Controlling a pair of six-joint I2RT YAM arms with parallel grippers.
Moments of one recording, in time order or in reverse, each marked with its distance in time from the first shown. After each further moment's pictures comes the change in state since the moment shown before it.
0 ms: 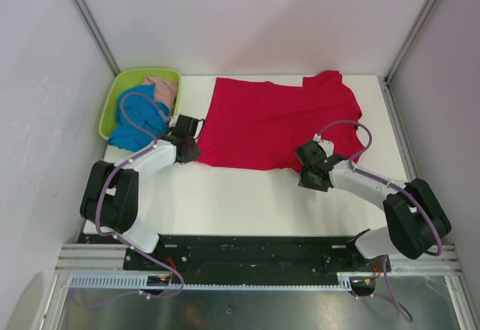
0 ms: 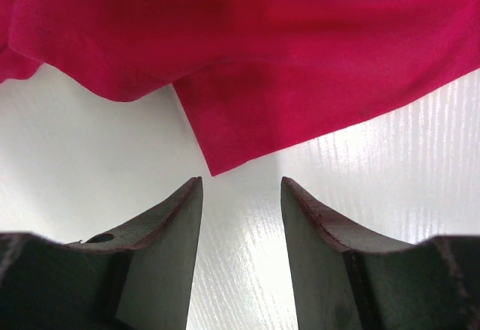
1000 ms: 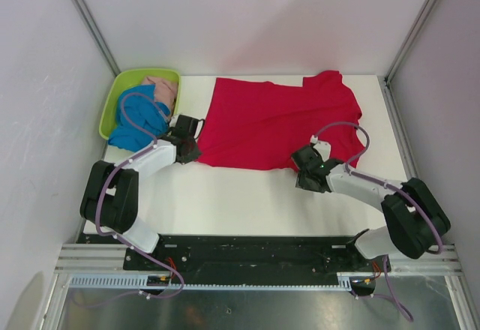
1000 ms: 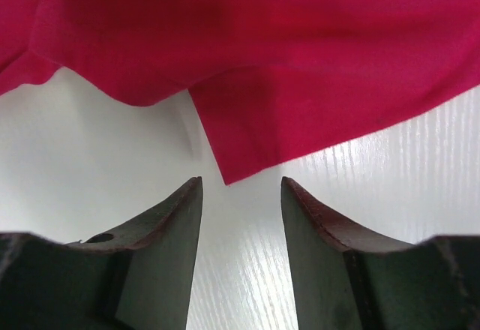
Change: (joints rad) left arm 0.000 0.000 0.000 0.000 0.015 0.000; right arm 0.056 -0.018 -0.037 0.059 0.065 0.034
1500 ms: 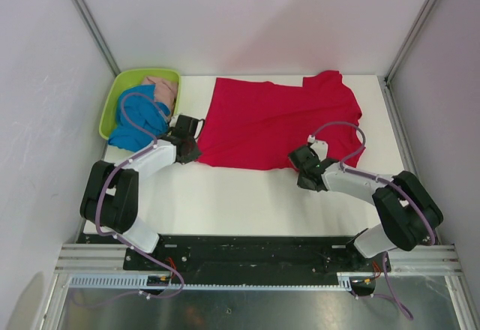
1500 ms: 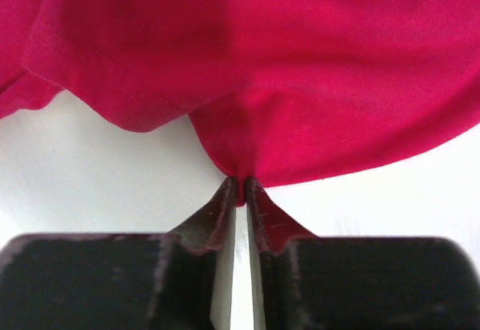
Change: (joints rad) left arm 0.000 0.000 0.000 0.000 0.001 0.000; right arm 0.001 0.096 0.000 0.096 0.022 -0.019
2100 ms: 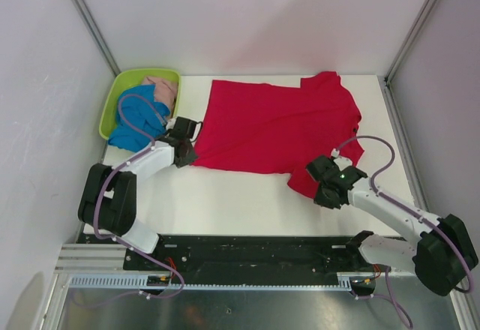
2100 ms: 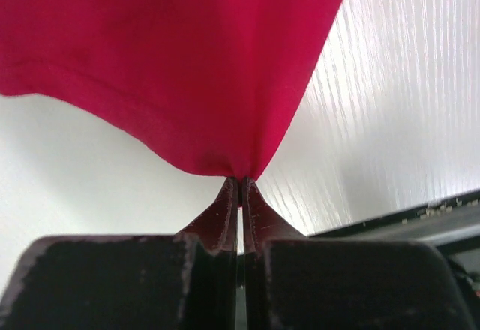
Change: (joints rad) left arm 0.007 -0.013 -0.010 -0.050 -0.037 0.000; right arm 0.003 -0.336 -0.035 -0.443 -0.079 0.171
